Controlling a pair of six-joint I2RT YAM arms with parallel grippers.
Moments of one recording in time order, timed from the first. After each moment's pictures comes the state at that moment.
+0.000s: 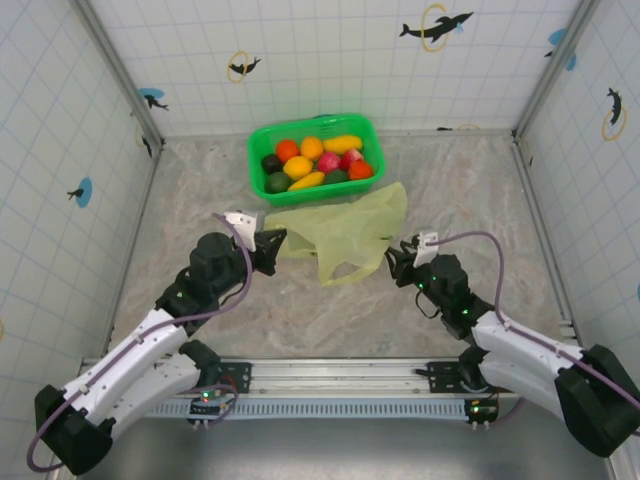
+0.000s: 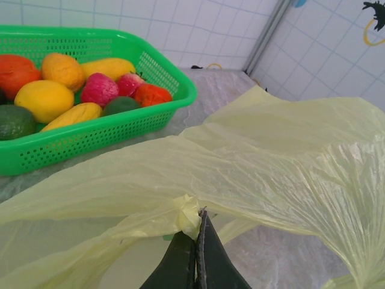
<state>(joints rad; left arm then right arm) -0.64 0.75 0.58 -0.11 0.10 -0.32 0.63 0.90 0.21 0.41 0.07 0.33</state>
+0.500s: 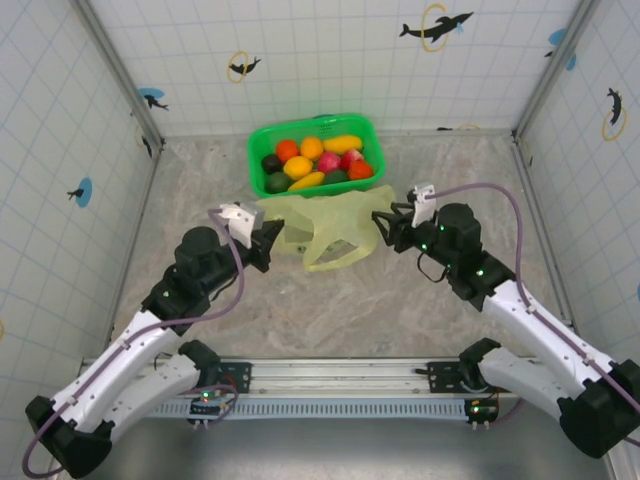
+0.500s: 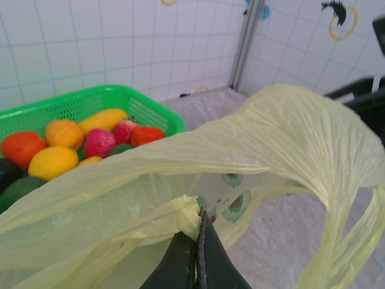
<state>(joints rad) -0.64 0.73 0.70 -0.19 0.15 -0.10 0.57 0.95 0.73 -0.05 -0.20 0.25</state>
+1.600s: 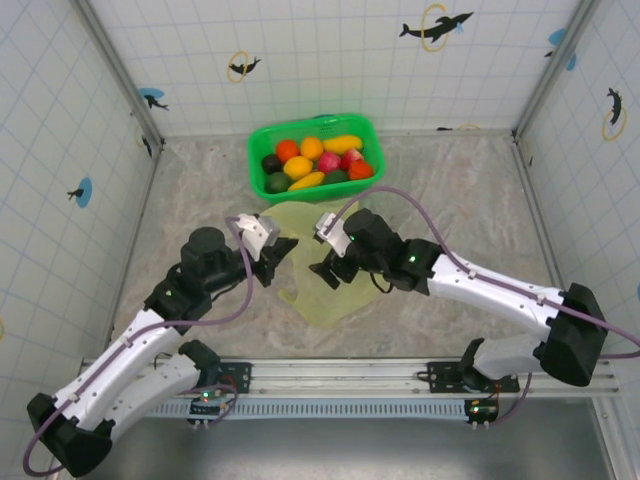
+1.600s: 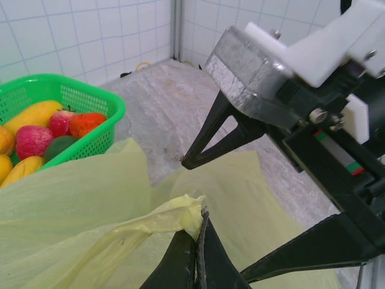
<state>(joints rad) -0.64 0.73 0.68 -0.23 0.37 0.02 1.01 1.32 1.01 -0.33 0.01 -0.07</state>
